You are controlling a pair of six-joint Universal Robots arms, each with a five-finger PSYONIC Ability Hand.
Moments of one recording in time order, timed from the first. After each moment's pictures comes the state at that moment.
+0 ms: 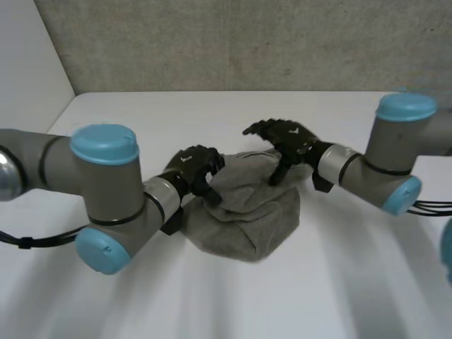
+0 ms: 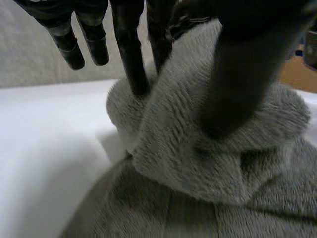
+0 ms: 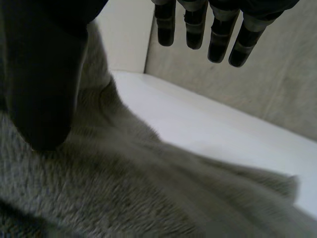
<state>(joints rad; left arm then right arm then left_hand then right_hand) 4.15 -2.23 -1.29 3.21 -1.43 2.93 1.90 -0.65 0.87 0.03 0.92 3.04 0.84 0.85 0.22 0.23 0.65 0.25 0.26 0.18 0.18 0.08</state>
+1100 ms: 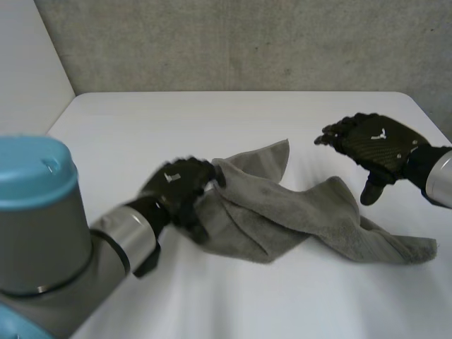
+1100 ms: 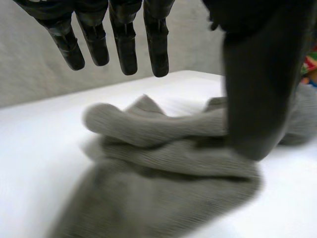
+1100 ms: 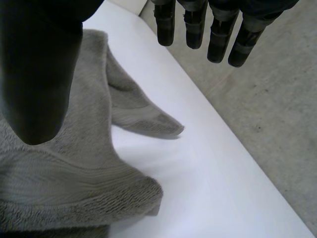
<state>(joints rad) 4.11 -1.79 -1.64 3.12 -1.45 3.04 1.61 -1.39 1.54 0.24 0.88 2.43 0.42 0.40 0.22 0.23 0.19 0.24 0.25 0.18 0.18 0.06</state>
